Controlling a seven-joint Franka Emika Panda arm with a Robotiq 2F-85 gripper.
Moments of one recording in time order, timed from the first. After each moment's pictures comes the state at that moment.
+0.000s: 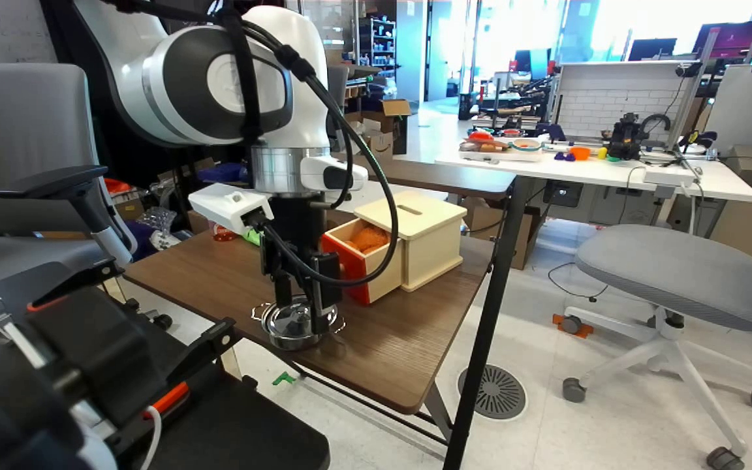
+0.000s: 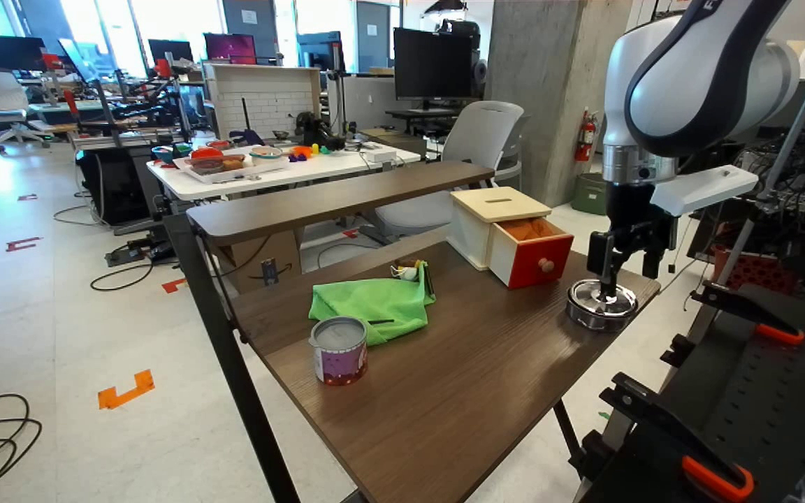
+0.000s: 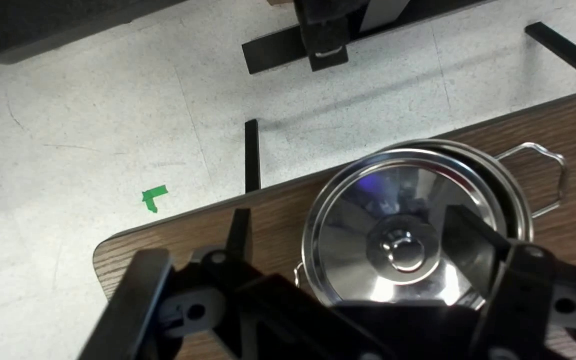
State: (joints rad) arm -0.02 0.56 -0.20 -2.29 -0.09 2.69 0.12
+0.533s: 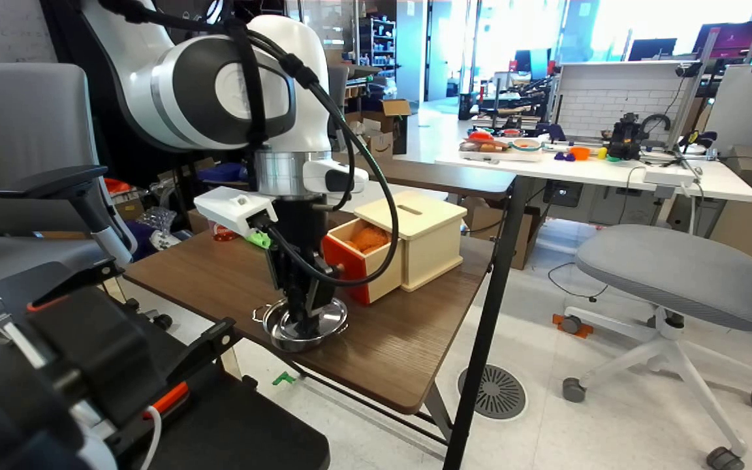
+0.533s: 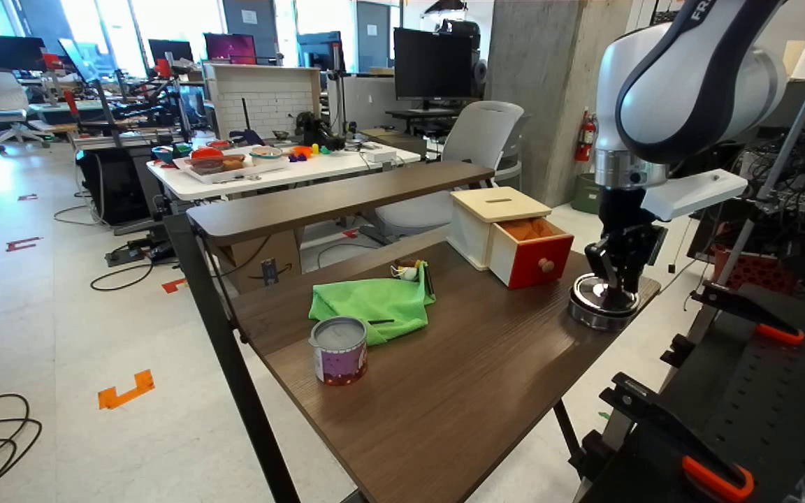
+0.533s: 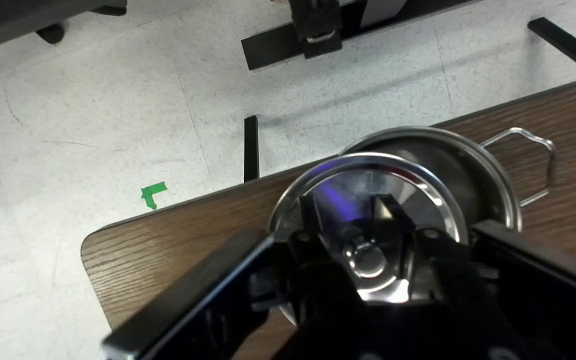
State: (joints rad) arm -0.01 0.58 -0.20 -2.27 -0.09 2.69 0.13
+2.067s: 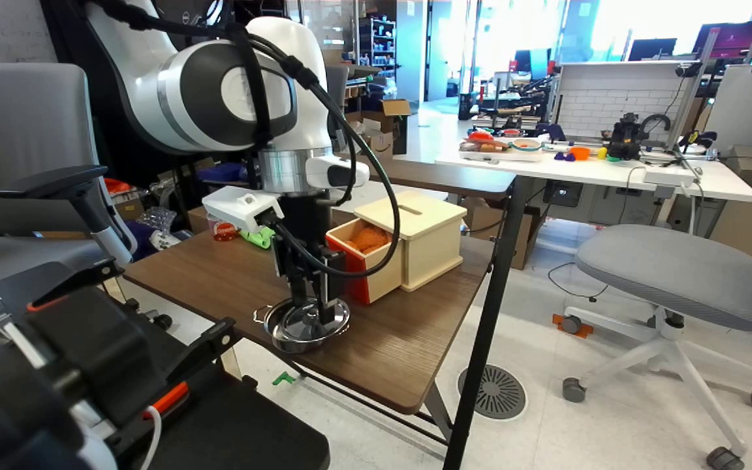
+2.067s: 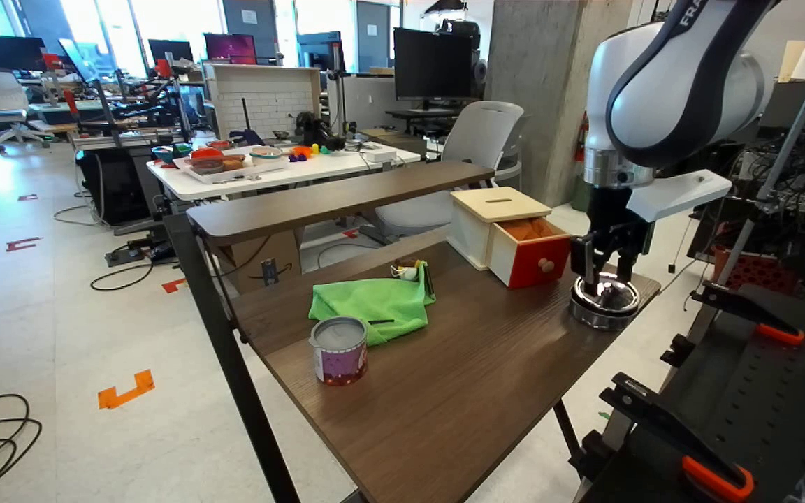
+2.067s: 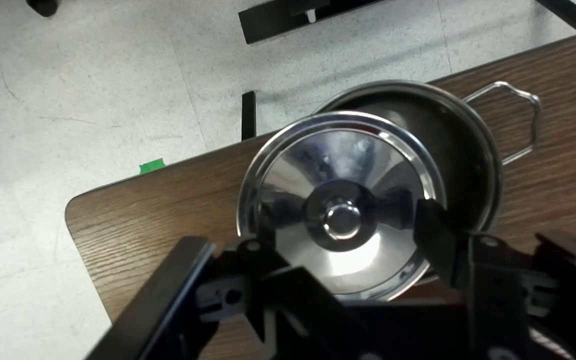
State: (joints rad) arm 0.02 0.61 -0.21 -2.24 -0.09 2.73 0.15
